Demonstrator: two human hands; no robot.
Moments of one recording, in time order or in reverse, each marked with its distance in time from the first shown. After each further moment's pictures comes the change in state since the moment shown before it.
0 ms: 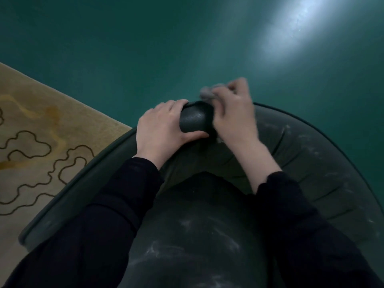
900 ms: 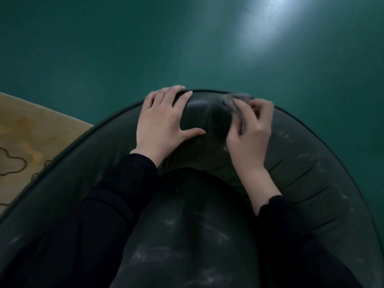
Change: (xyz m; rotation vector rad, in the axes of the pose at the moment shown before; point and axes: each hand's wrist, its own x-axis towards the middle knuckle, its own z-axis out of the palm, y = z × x) left_hand 0.017 0.053 0.034 0.048 0.052 0.278; right_hand -0.070 0.074 -0.032 0.012 0.308 0.124
